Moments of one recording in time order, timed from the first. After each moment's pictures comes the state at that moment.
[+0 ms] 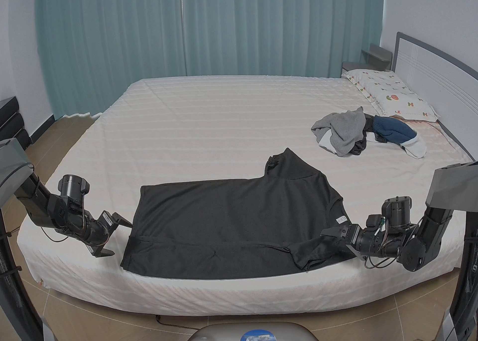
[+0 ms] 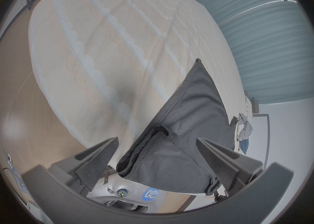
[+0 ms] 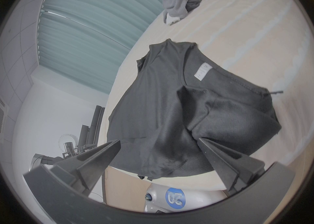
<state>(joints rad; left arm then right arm) 0.14 2.10 -0.84 -0.22 -0.35 -0.80 0.16 2.27 -0.50 -1.14 0.45 0.73</state>
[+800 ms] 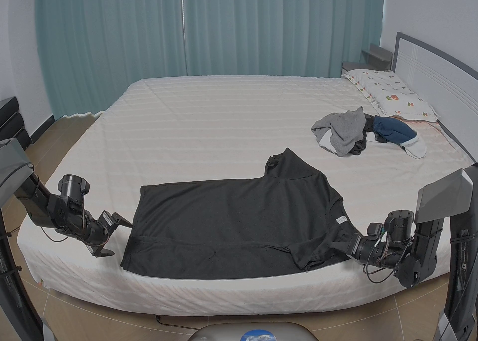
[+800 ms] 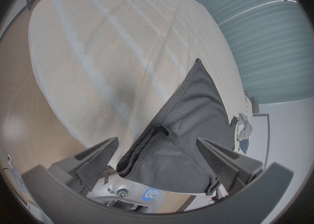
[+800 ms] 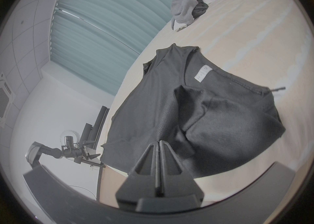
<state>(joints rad) 0.14 2.10 -0.84 -0.22 -0.35 -0.79 0.15 2.42 -0.39 -1.51 0.47 0.68</state>
